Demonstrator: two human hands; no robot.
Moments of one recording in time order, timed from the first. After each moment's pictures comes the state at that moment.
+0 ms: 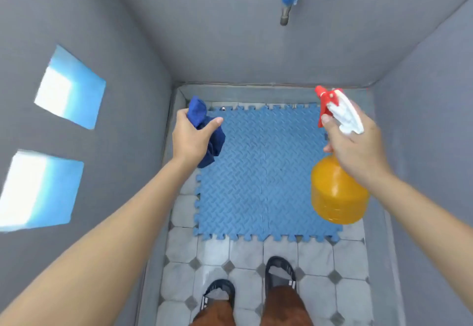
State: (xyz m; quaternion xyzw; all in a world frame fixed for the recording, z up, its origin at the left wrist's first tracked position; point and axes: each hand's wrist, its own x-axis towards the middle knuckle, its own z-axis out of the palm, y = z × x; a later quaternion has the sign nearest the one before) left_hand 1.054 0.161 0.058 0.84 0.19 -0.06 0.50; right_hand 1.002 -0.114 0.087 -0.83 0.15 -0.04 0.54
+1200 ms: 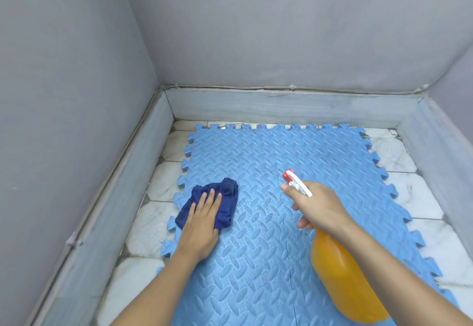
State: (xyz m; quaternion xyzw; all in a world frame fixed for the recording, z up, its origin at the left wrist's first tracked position) left_hand 1.010 0.218 -0.426 0.97 -0.10 -0.08 0.20; right_hand 1.004 -0.037 -0.281 -0.89 0.15 0.16 0.40
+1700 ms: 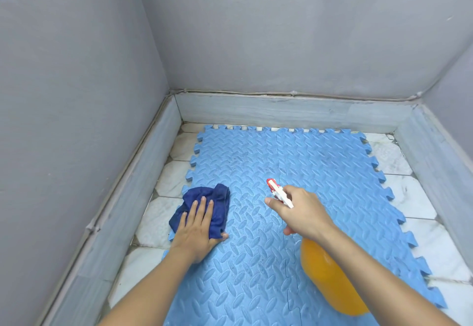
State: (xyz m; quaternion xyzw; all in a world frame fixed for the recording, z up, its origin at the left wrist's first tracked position) left_hand 0.983 0.238 -0.419 0.98 -0.08 -0.16 0.05; right_hand 0.980 -0.014 -0.278 -0.93 0.06 0.14 0.34
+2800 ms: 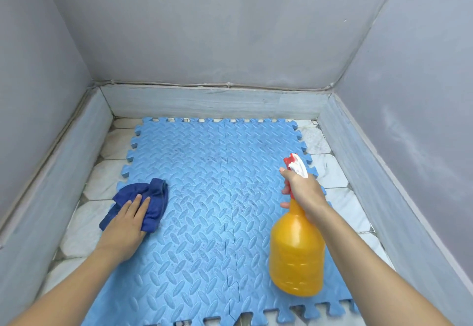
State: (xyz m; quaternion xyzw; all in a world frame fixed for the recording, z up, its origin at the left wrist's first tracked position) left_hand 0.991 0.250 -0.407 0.98 -0.09 -0.17 0.03; right_hand 0.957 -0.128 -0.284 -0.75 0.36 0.02 0.56
